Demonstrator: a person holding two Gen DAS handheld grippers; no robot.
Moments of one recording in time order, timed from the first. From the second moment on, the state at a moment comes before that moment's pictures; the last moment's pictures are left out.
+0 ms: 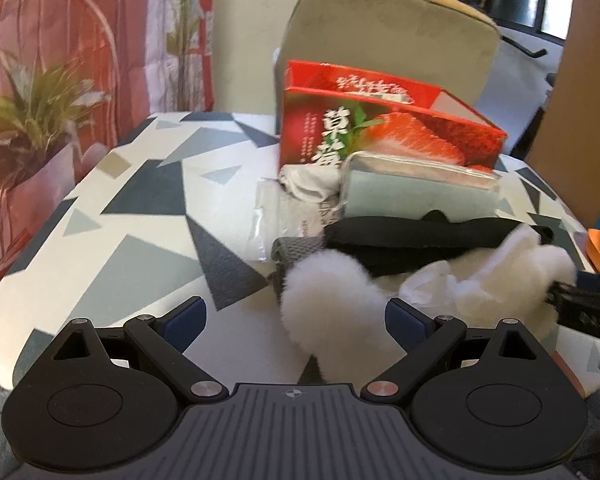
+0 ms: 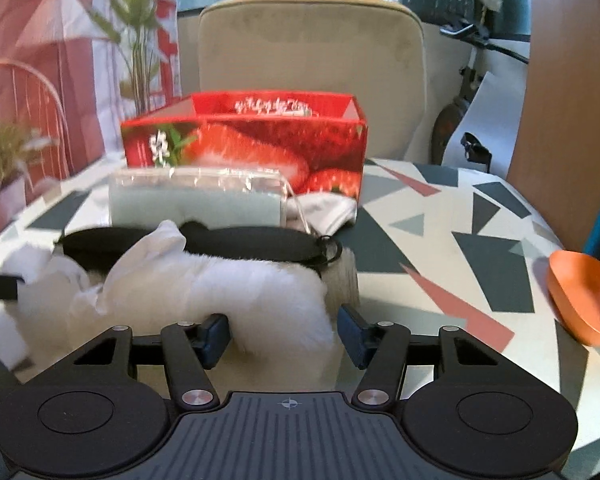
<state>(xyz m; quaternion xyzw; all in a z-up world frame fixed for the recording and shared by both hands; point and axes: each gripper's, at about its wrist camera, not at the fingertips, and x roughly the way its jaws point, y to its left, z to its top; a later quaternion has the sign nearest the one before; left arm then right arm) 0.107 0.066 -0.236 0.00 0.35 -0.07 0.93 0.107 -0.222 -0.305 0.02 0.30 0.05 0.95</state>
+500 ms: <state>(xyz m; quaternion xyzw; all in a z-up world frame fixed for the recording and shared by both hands) 0.102 0.034 -0.259 0.06 0.36 -0.17 0.91 0.128 -0.231 -0.330 0.10 0.29 0.01 0.95</state>
